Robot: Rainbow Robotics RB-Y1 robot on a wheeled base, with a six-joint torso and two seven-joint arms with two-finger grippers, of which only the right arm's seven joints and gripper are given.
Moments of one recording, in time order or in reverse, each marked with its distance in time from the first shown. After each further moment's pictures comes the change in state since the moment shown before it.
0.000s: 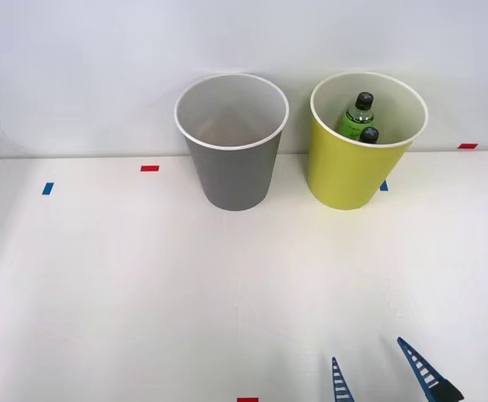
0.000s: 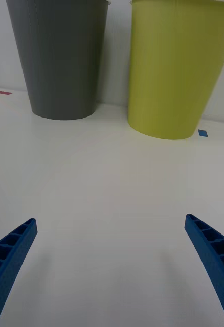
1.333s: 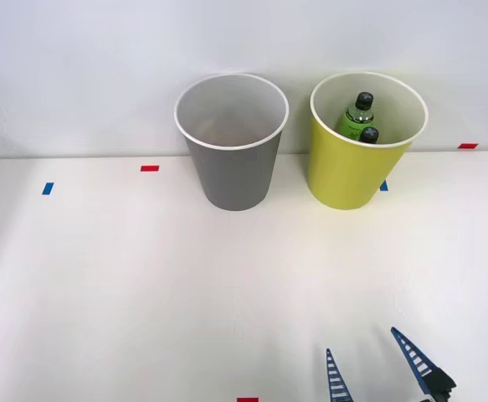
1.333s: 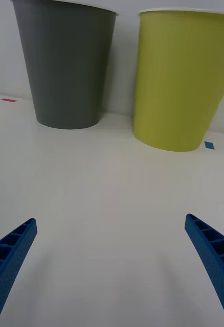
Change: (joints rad) arm -0.035 0.000 0.007 0.000 0.011 0.005 0.003
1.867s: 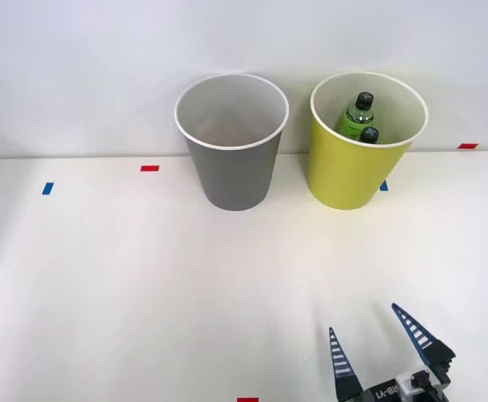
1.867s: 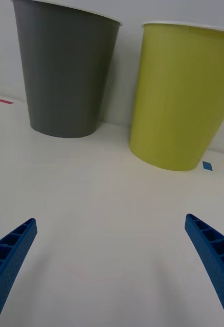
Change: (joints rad) arm -0.091 -0.026 -0.033 0.000 0.025 0.044 -0.009
